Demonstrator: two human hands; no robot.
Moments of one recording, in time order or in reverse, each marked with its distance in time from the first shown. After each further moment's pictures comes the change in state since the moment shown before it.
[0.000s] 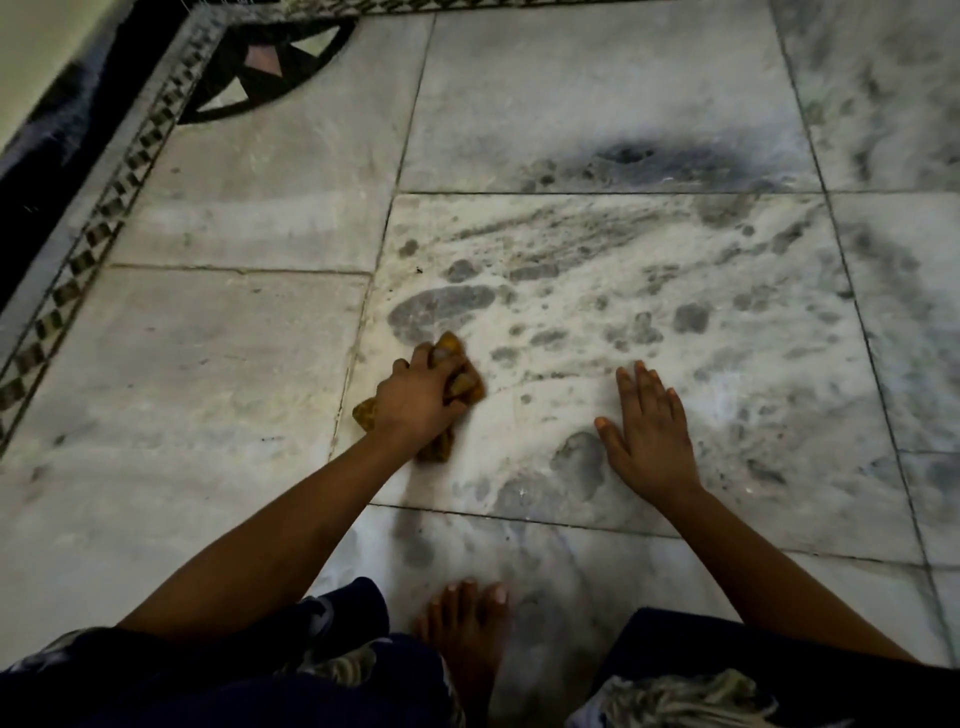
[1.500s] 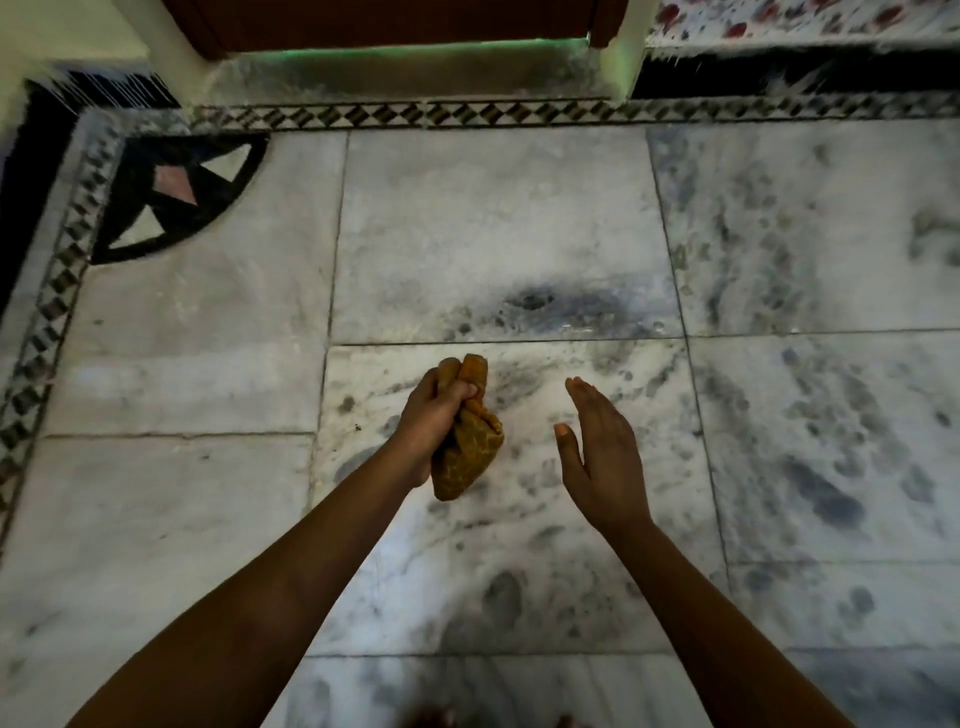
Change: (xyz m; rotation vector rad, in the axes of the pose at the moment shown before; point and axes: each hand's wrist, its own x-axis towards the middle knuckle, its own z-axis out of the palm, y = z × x) left_hand 0.094 0.115 -0.258 -1.407 -0.318 -0.437; right_hand 0.123 -0.049 -0.228 0.327 0.147 0.069
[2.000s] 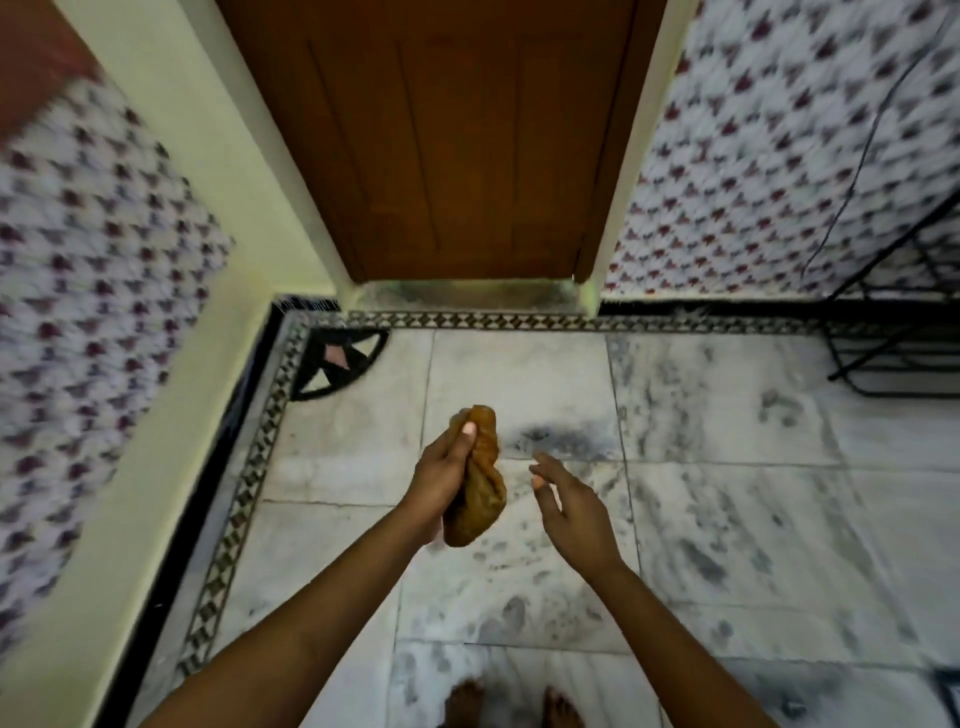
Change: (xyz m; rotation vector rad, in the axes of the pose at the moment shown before) left_hand -0.405 0.254 -0.080 -0.044 0.048 0.206; right_hand -0.061 -0.335 -0.332 0.239 -0.158 0.026
